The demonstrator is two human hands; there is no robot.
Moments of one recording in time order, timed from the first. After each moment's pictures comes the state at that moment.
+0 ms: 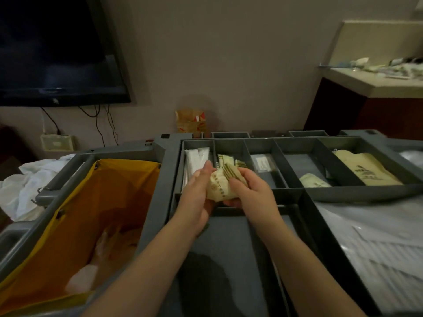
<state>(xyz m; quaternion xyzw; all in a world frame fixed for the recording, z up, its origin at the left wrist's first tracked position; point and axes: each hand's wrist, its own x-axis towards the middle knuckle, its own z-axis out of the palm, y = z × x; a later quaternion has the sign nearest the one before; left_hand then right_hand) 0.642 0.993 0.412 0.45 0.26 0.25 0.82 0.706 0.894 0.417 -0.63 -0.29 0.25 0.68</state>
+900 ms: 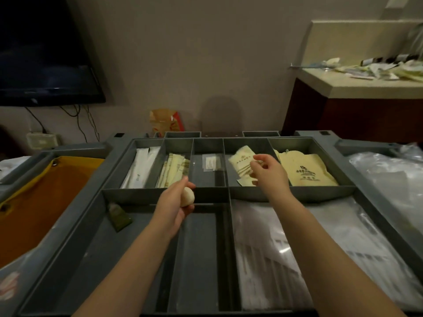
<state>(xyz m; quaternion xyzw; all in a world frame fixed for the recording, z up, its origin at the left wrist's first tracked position) 0.737 0.881 0.390 0.45 0.39 0.27 0.76 0.911 0.767 0.404 -0.78 -0.21 0.15 0.57</state>
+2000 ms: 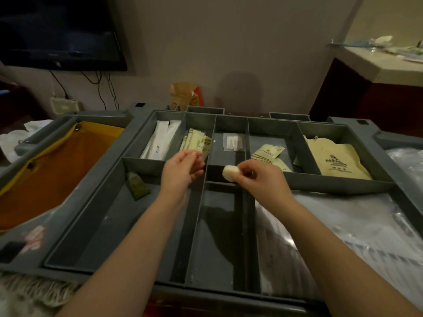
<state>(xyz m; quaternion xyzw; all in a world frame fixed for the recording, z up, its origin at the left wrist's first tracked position) 0.721 0.897 0.385 0.52 0.36 0.37 0.68 0.857 0.778 0.379 -0.78 -0.49 0.10 0.36</state>
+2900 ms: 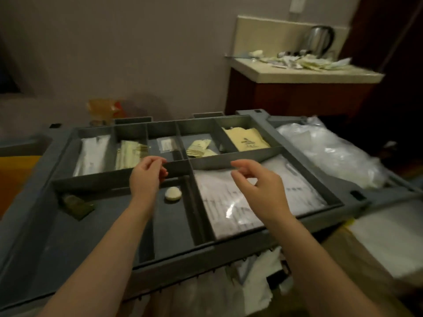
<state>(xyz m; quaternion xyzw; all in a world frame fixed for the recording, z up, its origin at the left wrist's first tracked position) 0.720 0.863 0.381 0.67 0.28 0.33 0.60 0.778 0.648 0.418 -0.82 -0.28 -0.04 0.49</state>
